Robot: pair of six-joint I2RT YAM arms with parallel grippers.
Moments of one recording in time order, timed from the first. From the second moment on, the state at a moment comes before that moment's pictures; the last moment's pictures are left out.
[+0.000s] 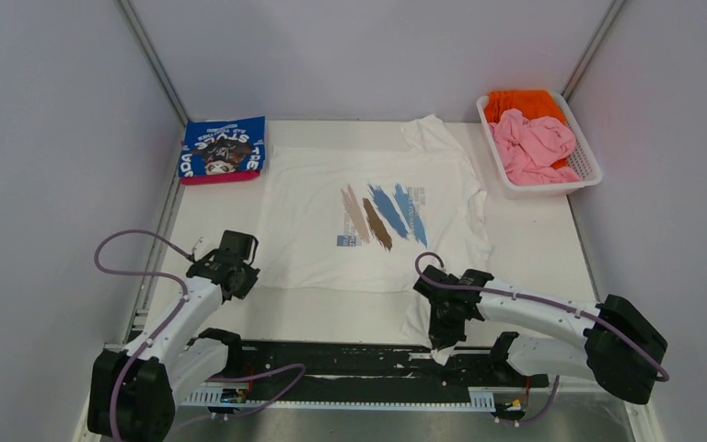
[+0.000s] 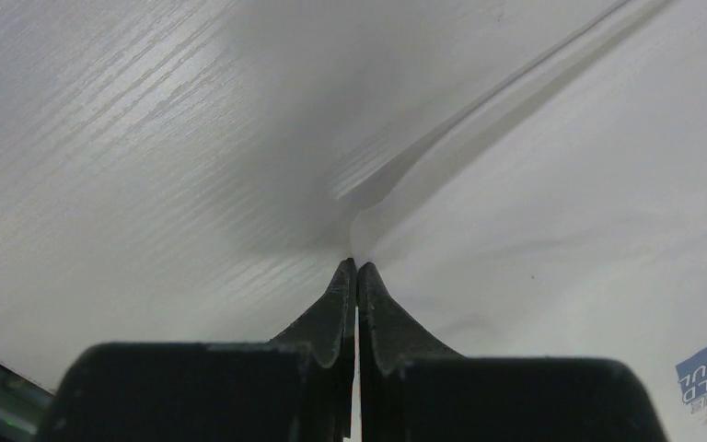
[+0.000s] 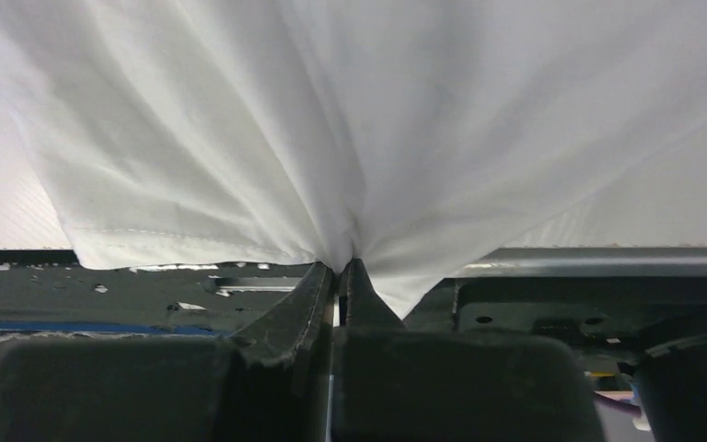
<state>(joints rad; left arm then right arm) -0.21 0.96 0.47 -0.65 -0.34 -1.18 0.94 1.18 0.54 -0.85 -0.06 1.09</state>
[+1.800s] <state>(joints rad) -0.10 1.41 0.87 -0.42 -0.30 -1.04 0.18 1.57 1.20 -0.58 -0.10 0.21</state>
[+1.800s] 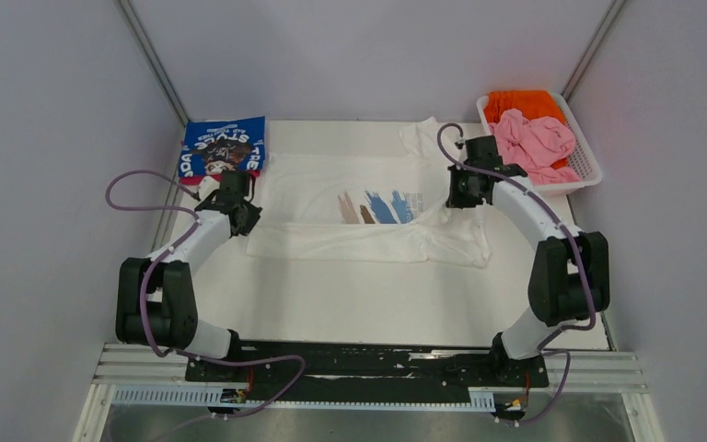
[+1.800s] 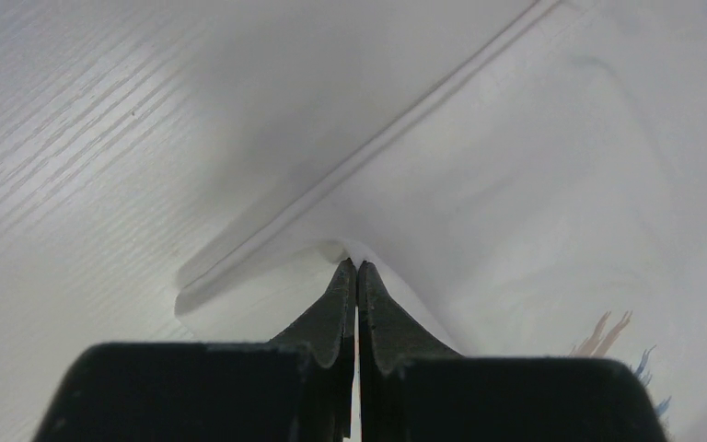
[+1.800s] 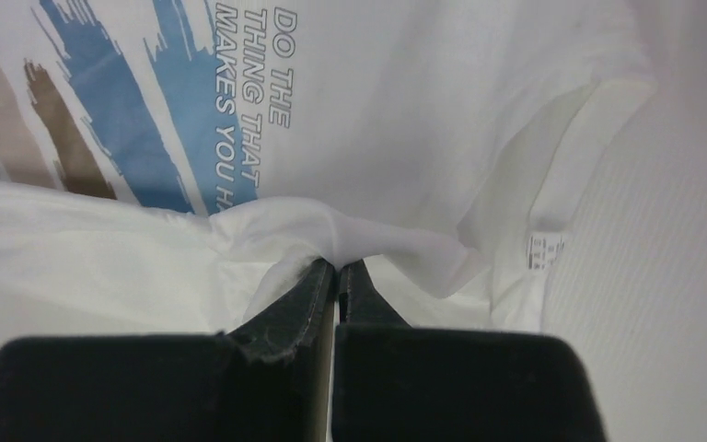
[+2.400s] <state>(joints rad) -0.09 1.47 1.00 -0.40 -0.29 -0.95 0.17 1.85 1.53 -0.54 -0.09 0.26</state>
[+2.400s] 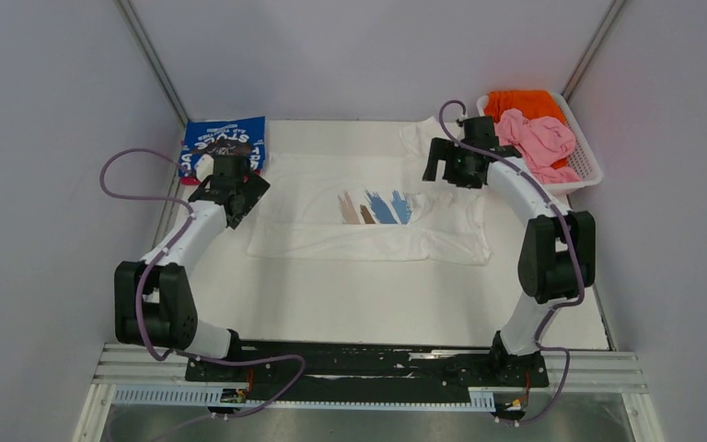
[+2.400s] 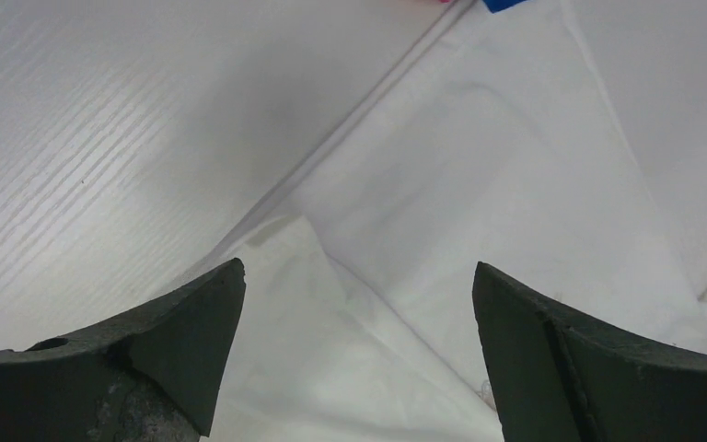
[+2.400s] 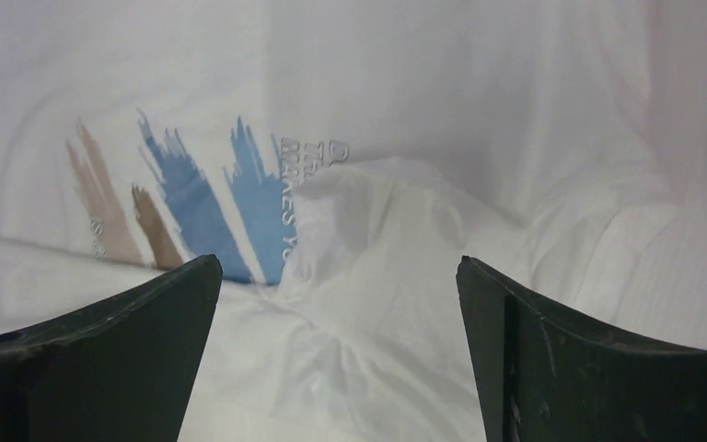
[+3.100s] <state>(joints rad) -0.10 1.38 0.88 -0.39 -0.06 -0.82 0.26 2.12 1.61 -0.47 -0.26 0.44</state>
